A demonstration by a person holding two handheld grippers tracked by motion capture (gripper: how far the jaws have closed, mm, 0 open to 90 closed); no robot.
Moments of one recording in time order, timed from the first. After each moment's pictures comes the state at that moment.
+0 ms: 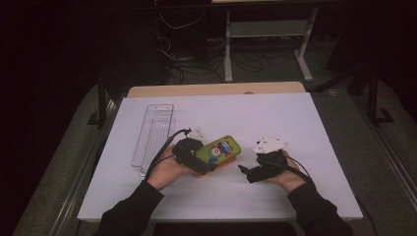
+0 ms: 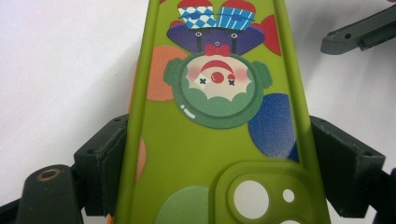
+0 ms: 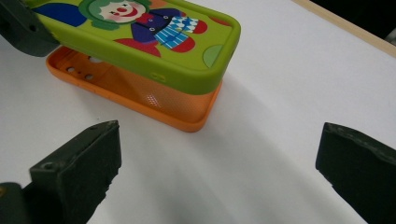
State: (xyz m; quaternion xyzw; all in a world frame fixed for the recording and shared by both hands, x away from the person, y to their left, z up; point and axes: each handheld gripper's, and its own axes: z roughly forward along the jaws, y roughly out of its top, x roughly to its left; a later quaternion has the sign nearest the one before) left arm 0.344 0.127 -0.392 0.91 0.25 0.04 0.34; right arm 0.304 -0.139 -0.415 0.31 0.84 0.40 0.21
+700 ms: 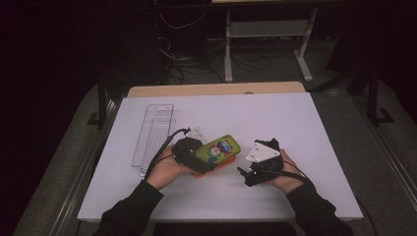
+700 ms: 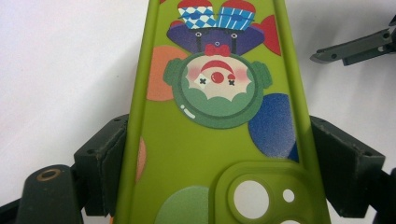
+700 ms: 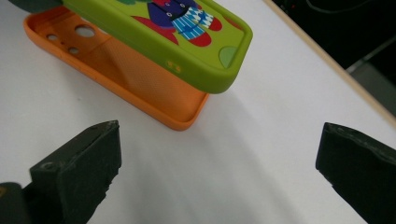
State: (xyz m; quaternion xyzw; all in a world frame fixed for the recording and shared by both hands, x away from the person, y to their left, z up) left arm 0.345 0.128 -0.391 0.90 0.25 0.04 0.35; right arm 0.294 -0.125 -0.415 0.24 0.86 0.35 0.29
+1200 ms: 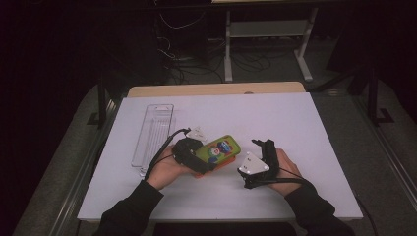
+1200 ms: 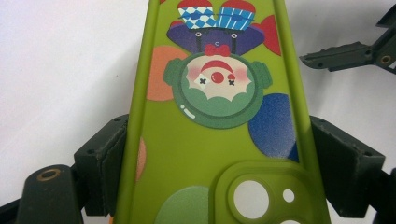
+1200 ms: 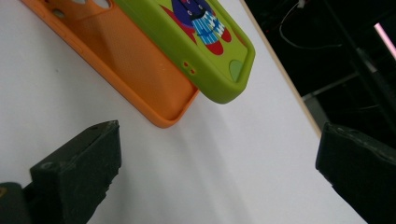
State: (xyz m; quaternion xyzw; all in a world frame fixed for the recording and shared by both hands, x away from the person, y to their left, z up) left arm 0.343 0.127 -0.392 0.90 0.25 0.04 0.35; right arm 0.282 -0.113 -0.421 0.15 0.86 0.29 0.40
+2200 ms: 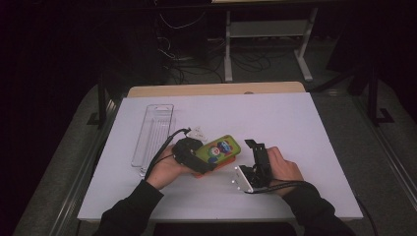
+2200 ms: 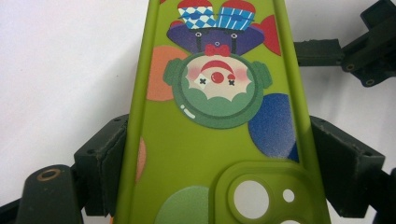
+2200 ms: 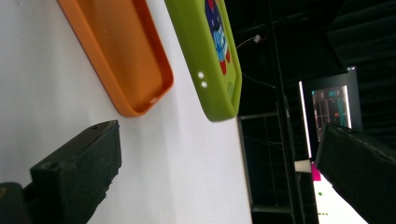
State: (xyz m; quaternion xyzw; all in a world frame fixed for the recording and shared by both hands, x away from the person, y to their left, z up) left arm 0.344 0.127 -0.392 0.90 0.25 0.04 0.35; right arm 0.272 -0.096 -0.432 -0.02 0.82 0.18 0.55
